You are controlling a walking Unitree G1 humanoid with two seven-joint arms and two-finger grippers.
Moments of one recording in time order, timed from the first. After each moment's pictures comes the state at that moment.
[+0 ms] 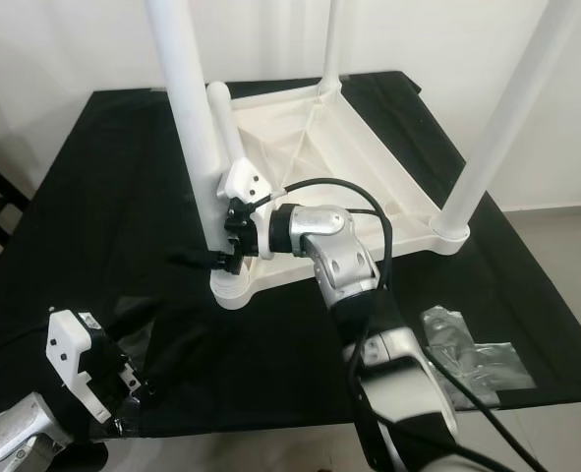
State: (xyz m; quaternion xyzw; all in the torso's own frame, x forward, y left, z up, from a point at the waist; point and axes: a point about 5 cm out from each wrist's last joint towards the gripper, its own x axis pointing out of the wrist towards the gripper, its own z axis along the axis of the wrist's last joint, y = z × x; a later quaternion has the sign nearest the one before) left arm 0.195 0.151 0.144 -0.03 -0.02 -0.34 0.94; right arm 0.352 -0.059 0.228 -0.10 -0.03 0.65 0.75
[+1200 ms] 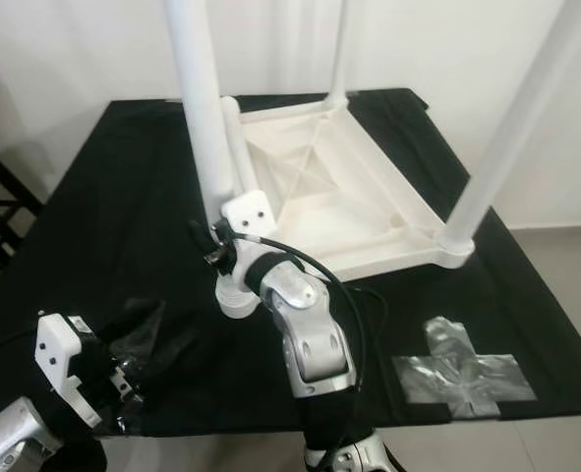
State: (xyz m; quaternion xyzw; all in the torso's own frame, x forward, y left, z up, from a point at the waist) left arm 0.195 0.154 0.147 -0.03 -0.02 -0.34 0.94; right arm 0.308 -0.042 0.198 -0.05 -0.03 0.34 0.94
